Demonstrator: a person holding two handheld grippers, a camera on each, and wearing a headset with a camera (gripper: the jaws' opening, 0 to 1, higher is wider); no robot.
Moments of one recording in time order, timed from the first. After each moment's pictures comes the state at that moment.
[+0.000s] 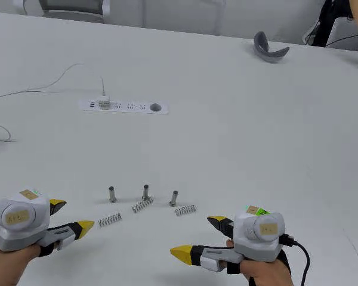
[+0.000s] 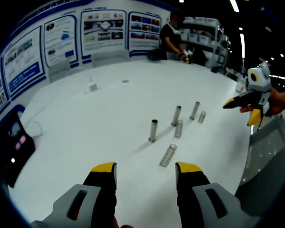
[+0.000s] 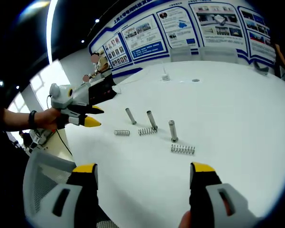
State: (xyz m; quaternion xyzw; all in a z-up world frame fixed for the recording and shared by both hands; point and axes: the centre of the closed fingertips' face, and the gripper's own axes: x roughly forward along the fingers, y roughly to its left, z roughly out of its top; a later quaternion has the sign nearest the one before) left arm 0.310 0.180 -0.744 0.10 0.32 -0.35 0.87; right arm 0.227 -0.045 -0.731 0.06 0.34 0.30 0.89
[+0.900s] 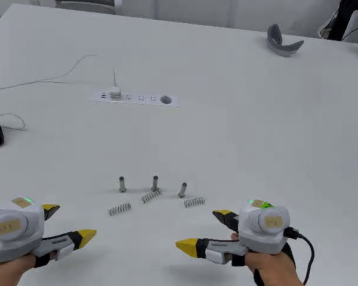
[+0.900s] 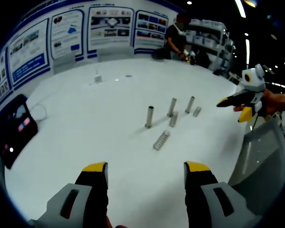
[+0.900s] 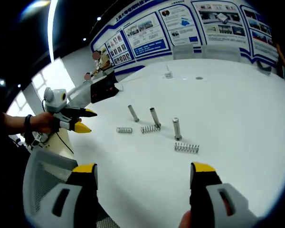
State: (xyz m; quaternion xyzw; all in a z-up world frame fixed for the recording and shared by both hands) left arm 0.276 0.195 -0.749 0.07 0.34 -0.34 0.87; right arm 0.225 -0.039 -0.735 0.06 0.35 0.31 0.88
